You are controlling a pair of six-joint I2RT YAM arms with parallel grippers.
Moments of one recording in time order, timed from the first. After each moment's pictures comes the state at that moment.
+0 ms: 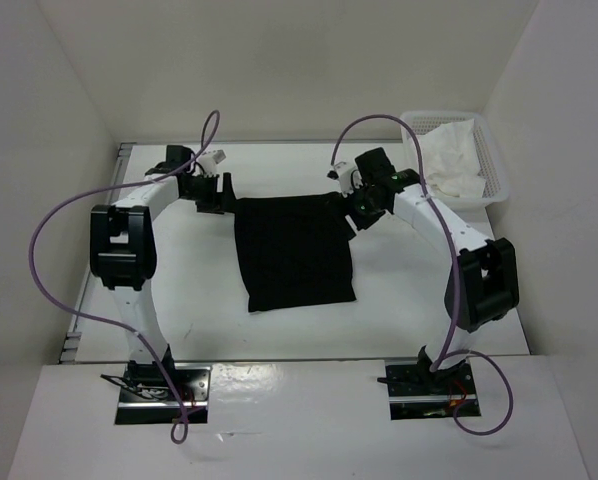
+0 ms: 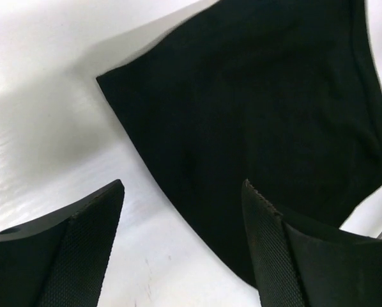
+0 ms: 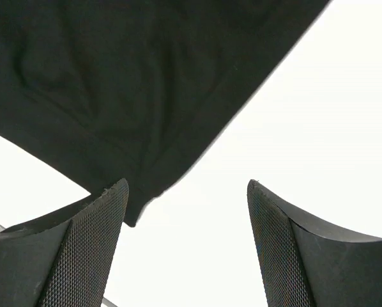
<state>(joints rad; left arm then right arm) 0.00 2.01 1.50 -0.50 0.65 0.02 0.37 1.68 1.41 -0.79 -0.23 -0.26</state>
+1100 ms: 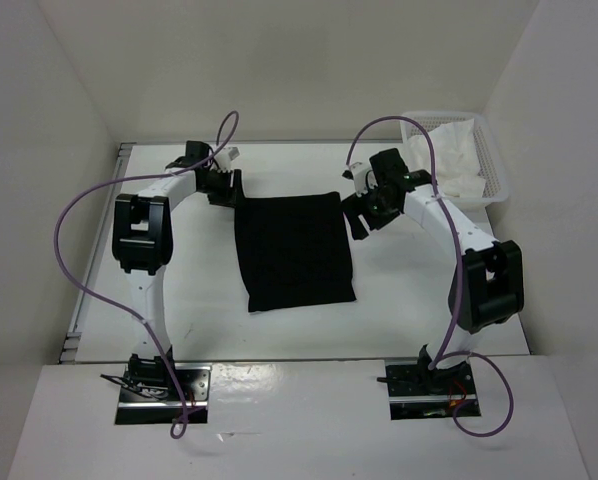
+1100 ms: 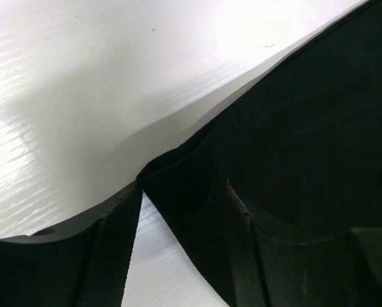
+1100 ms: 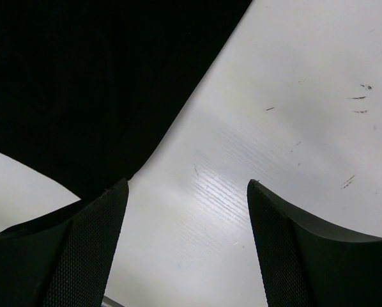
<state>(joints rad) -0.06 2.25 1.72 -0.47 0.52 0.02 0.29 1.65 1.36 -0.80 -0.20 -0.27</state>
